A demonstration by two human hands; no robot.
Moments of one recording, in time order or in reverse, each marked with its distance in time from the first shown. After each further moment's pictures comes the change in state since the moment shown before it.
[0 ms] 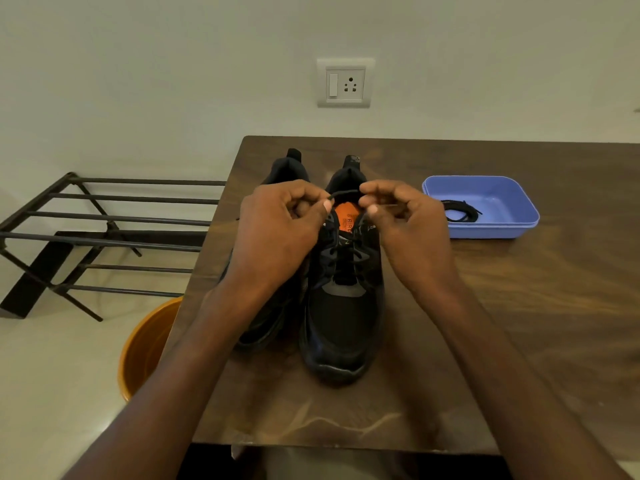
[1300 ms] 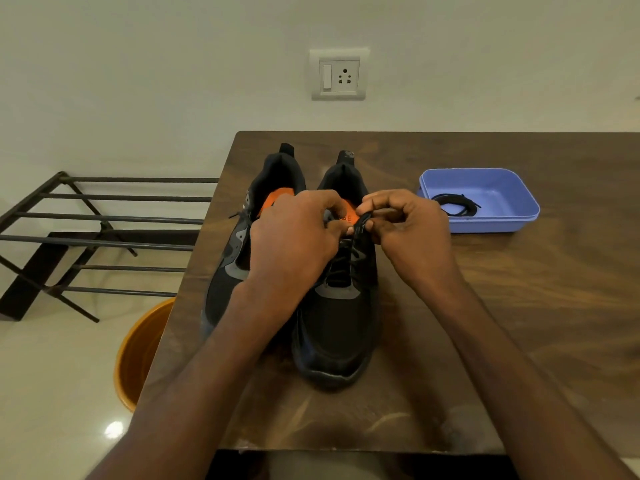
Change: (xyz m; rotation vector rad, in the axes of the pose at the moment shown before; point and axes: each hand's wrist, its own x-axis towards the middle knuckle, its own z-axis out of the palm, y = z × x) left_hand 0.007 -0.003 0.033 0.477 -0.039 0.115; right_hand 0.005 0.022 -0.004 -0.079 -0.033 0.021
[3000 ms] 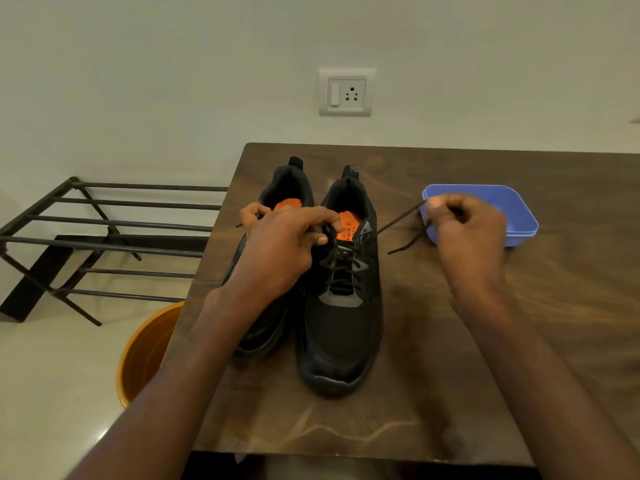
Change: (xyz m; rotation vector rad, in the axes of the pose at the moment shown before) left_hand -0.002 -0.038 -0.010 -0.114 -0.057 0.086; right_hand 0.002 -0.008 -0.036 0.011 0.308 0.227
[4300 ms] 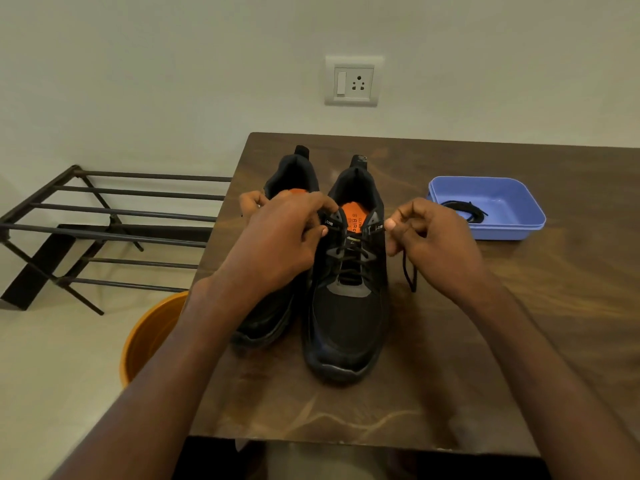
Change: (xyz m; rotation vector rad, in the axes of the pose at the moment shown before) left_hand -0.010 0.005 -0.020 0.133 -0.082 0.028; right_hand -0.013 -0.001 0.007 -0.226 -0.495 -0.163
